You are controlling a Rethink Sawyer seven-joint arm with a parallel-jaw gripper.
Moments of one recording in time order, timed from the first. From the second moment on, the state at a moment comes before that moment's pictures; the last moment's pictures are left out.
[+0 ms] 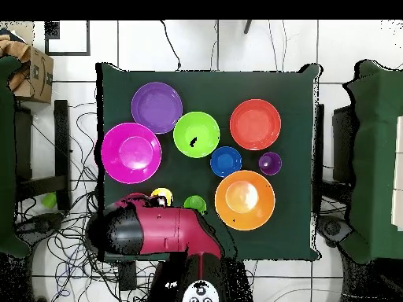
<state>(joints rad) -0.01 -1.00 -0.01 2.04 0.00 0.49 1.65</state>
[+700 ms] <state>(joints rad) 0.02 -0.86 -0.04 1.99 0.00 0.41 1.74</state>
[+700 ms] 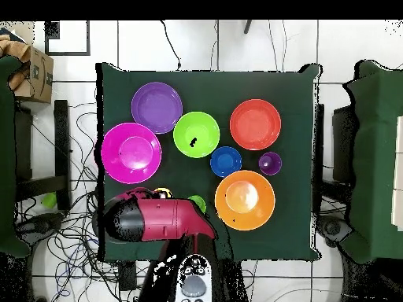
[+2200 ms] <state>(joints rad) 0.11 -0.74 -0.12 1.98 0.00 0.30 1.90</state>
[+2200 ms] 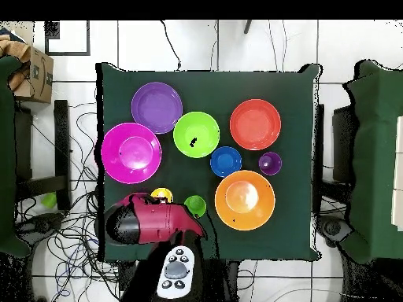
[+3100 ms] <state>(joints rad) 0.17 -0.74 -0.14 1.96 0.04 0.30 1.90</state>
